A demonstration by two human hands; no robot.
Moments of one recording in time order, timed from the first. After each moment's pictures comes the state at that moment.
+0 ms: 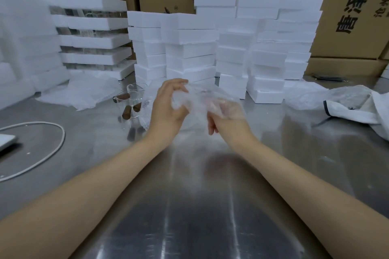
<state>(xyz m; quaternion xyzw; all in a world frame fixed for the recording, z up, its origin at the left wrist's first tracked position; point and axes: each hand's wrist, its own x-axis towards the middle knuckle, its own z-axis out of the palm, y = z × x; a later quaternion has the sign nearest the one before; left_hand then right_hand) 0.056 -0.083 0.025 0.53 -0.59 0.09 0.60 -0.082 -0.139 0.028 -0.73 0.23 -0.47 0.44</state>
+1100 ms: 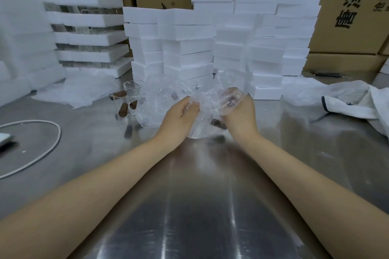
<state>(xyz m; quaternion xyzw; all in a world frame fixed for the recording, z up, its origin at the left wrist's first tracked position) 0.037 -0.087 0.010 0.58 -0.55 -0.15 0.57 -0.092 -0.165 0.028 -0.73 0.32 -0.51 0.33</state>
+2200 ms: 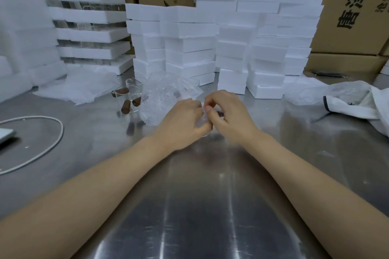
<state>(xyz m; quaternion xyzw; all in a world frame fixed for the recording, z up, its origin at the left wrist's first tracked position) 0.044 -0.089 0.012 0.60 -0.73 0.14 0.30 -0.092 -0.161 0.021 -0.89 0.16 -0.42 0.10</state>
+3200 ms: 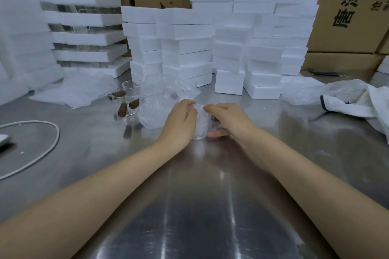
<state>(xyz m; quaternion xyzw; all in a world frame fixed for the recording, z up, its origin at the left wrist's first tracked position) 0.031 -0.087 0.005 0.66 -0.54 -0.10 0.51 -0.090 -0.172 0.017 -0.67 0.35 -0.33 0.57</state>
